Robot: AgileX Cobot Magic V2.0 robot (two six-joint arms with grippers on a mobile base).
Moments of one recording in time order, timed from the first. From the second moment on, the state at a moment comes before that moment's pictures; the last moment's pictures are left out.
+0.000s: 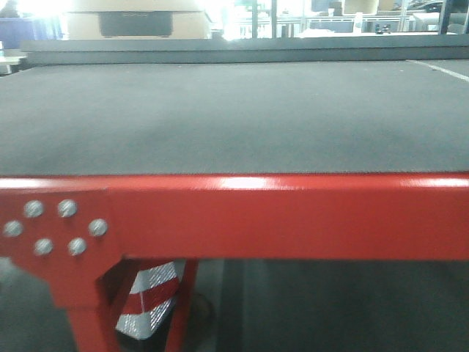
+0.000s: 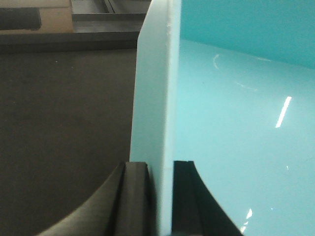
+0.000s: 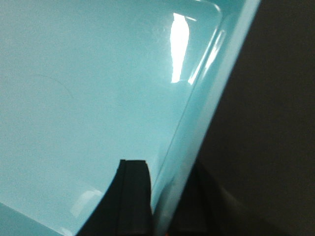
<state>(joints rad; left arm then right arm) -0.41 1.51 -1.92 0.13 0.81 -0.21 0.10 1.33 -1.71 0.19 1.05 -0.02</state>
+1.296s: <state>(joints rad) -0.41 1.51 -1.92 0.13 0.81 -0.21 0.10 1.33 -1.71 0.19 1.05 -0.02</state>
